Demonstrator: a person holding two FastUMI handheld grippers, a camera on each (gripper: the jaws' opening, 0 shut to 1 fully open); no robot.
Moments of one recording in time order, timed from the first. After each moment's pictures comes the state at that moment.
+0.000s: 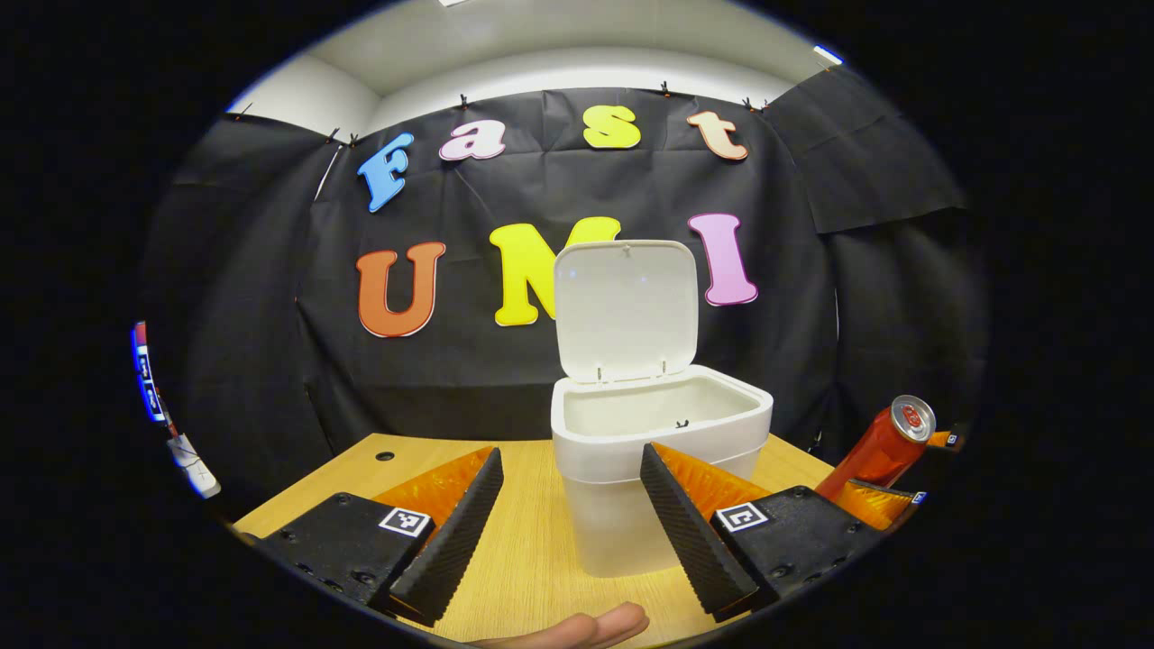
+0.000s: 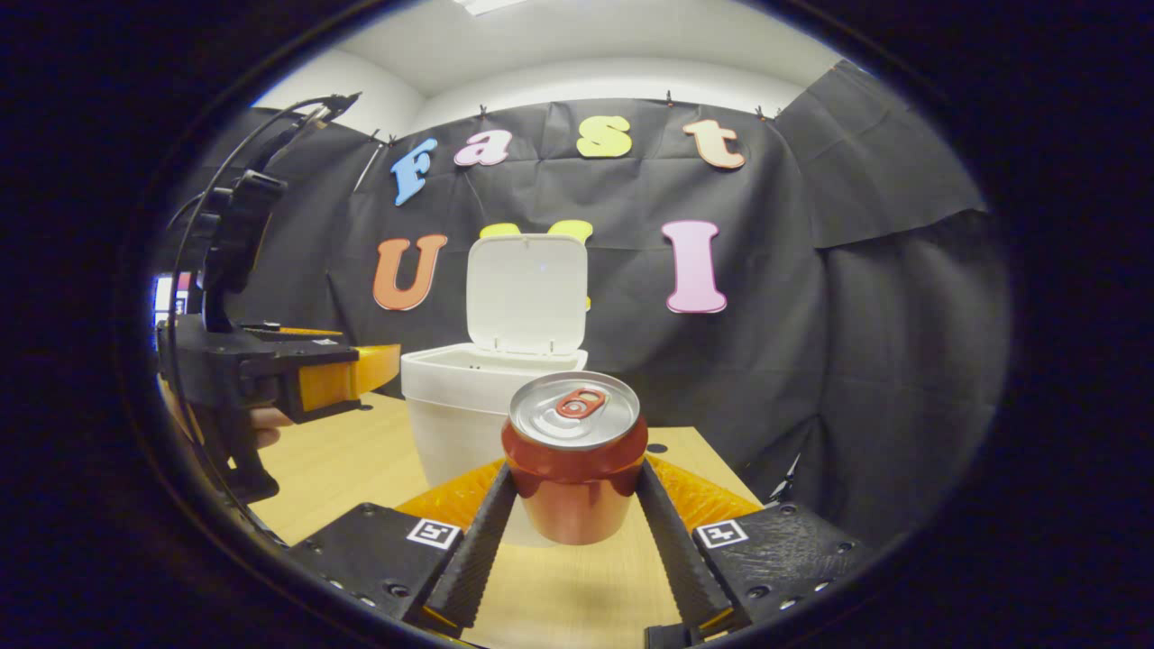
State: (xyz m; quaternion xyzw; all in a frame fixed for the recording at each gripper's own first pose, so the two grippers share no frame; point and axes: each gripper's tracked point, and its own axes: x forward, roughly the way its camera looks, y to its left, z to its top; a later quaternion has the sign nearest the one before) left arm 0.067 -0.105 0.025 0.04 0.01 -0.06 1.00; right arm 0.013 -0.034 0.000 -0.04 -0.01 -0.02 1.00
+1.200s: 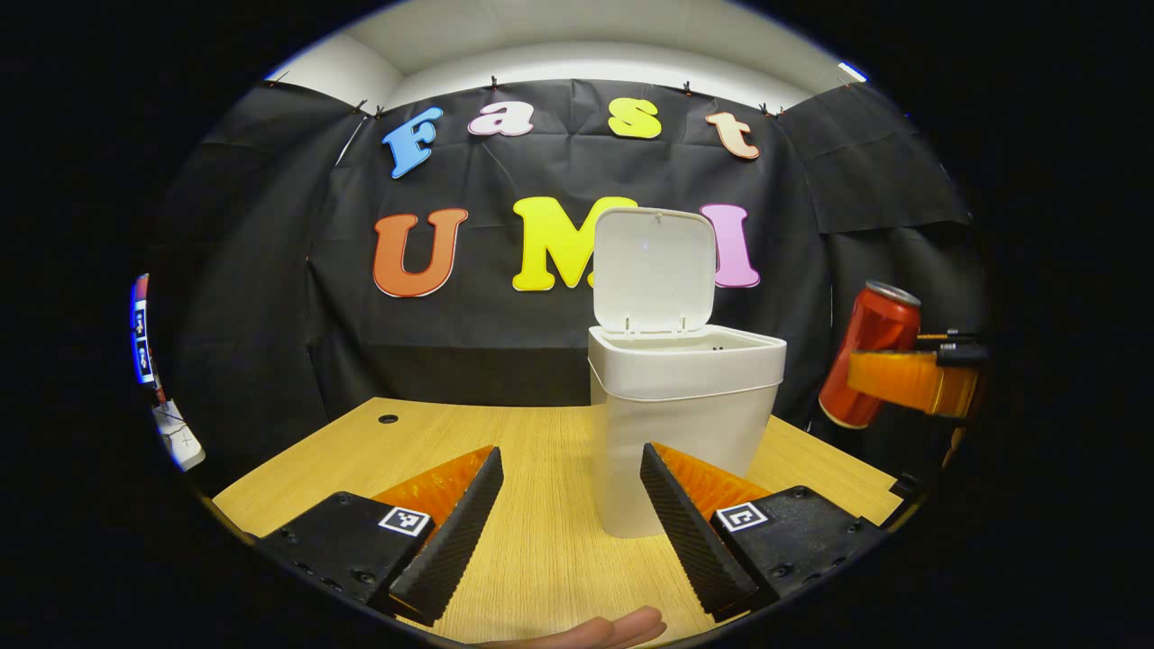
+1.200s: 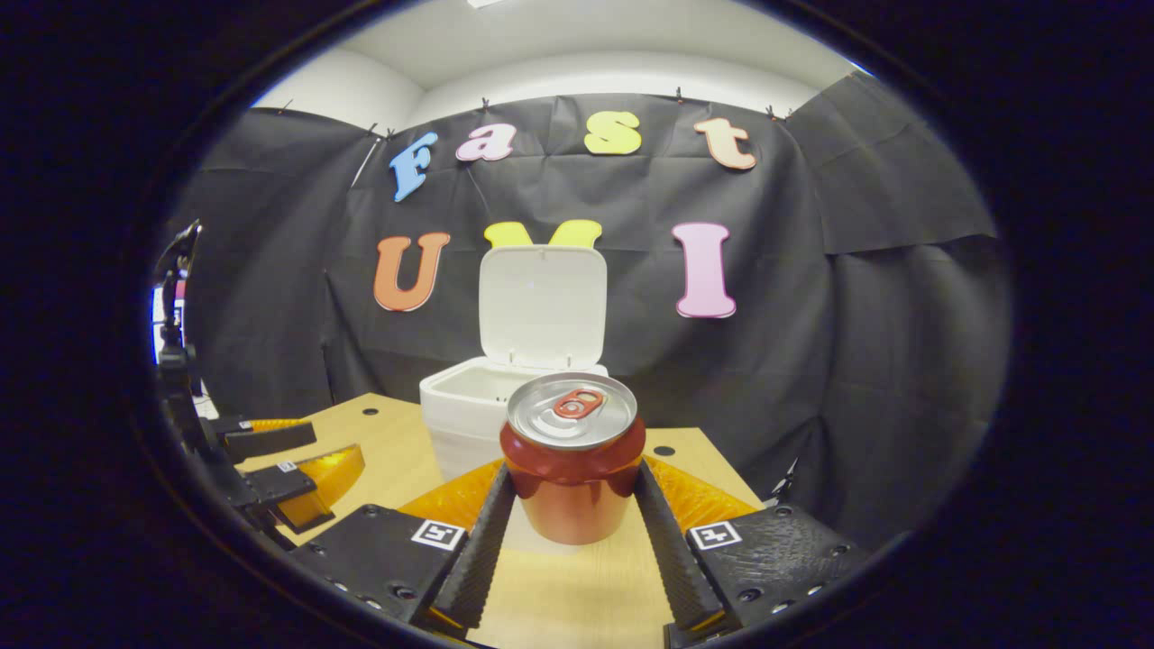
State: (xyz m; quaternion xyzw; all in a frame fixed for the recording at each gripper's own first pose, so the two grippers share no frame) left arm 0.037 -0.062 -0.020 0.01 0.03 -0.07 1.00; right arm 0.018 0.012 0.058 -0.03 0.00 -0.01 1.00
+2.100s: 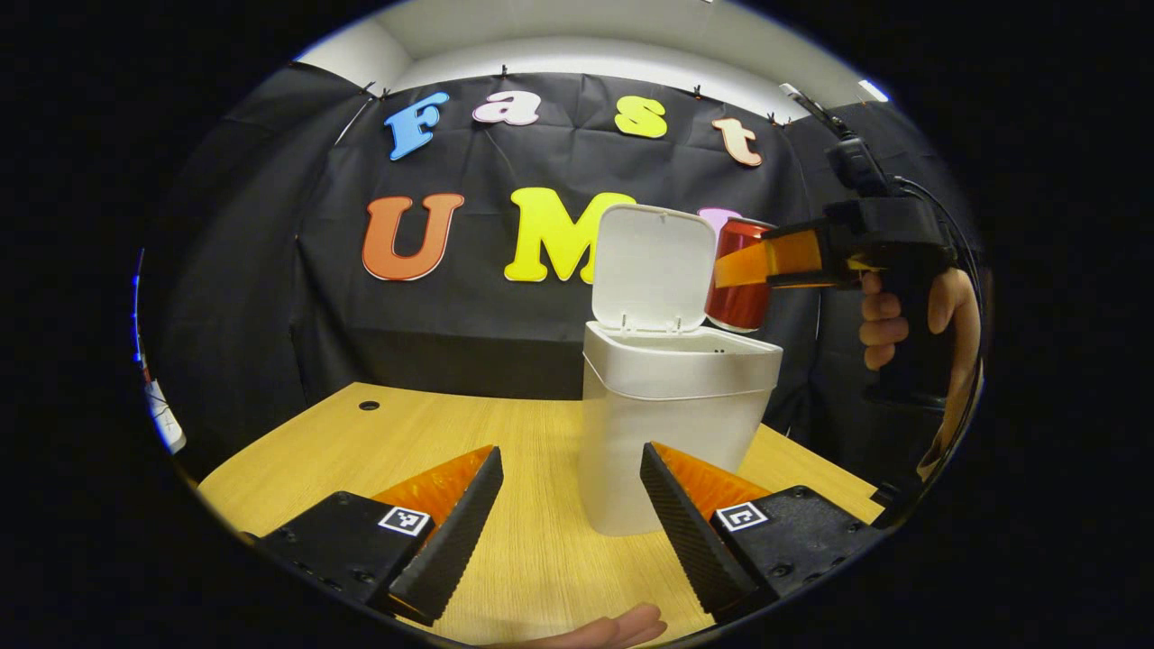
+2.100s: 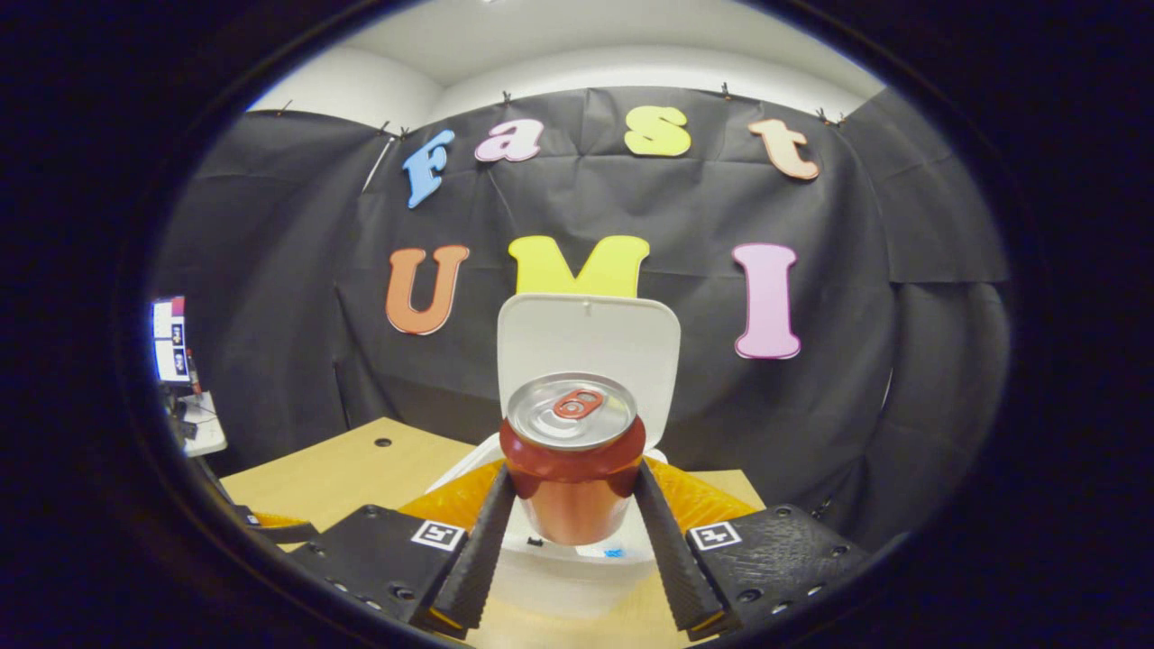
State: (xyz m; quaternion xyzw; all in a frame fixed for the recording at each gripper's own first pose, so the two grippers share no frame) left arm 0.038 -0.055 -0.019 -0.01 0.04 -0.10 0.99; right arm 0.153 0.065 0.124 -0.05 0.02 0.04 1.00
